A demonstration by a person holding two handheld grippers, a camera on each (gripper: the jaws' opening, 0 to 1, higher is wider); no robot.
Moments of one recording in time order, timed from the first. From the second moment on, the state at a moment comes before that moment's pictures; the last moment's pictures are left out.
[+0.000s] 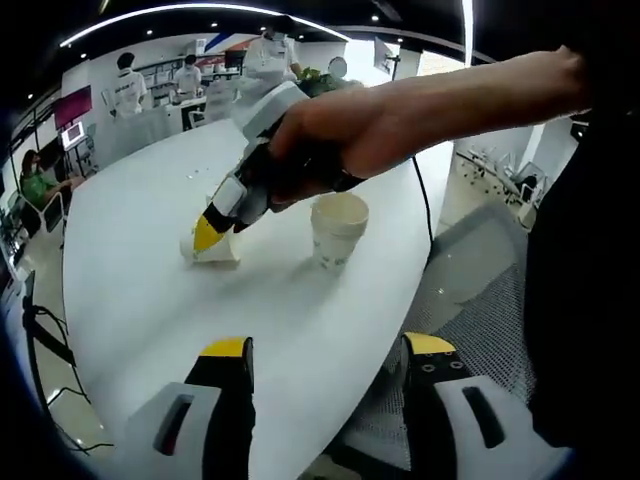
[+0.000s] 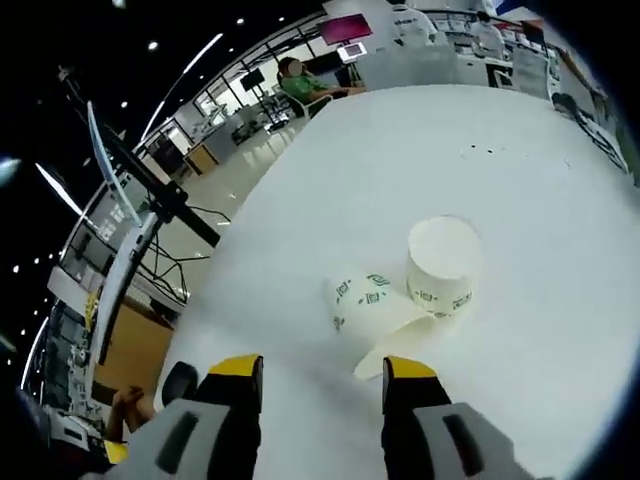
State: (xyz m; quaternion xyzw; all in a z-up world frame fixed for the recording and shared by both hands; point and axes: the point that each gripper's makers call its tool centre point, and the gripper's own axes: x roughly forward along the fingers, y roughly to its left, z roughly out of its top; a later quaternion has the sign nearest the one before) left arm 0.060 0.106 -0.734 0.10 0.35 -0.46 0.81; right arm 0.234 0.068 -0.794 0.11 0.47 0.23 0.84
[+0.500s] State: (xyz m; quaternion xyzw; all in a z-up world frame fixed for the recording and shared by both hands) left arm 0.066 0.113 -0.737 0.09 0.36 -0.45 0.81; right arm 0.249 0.083 -0.814 0.15 0.45 0.23 0.85
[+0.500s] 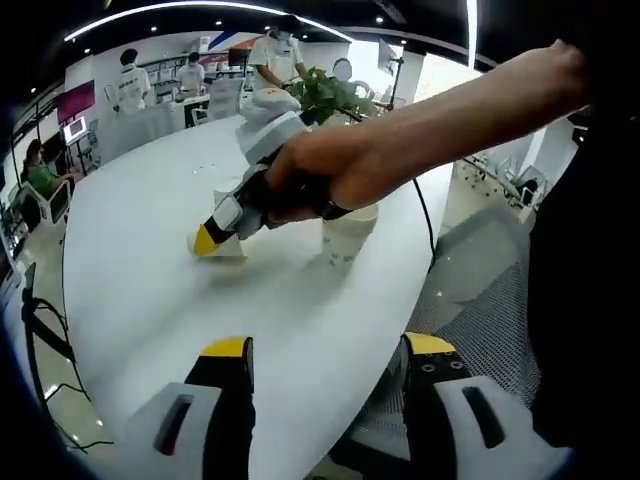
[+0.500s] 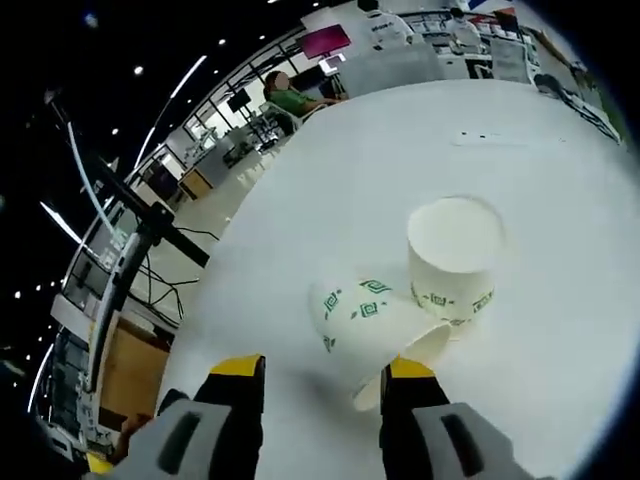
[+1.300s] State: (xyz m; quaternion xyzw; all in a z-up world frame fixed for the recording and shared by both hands) left arm 0.059 0.101 -0.730 0.08 0.36 -0.46 0.81; right arm 0.275 0.089 -0.832 0.20 0.39 0.22 0.87
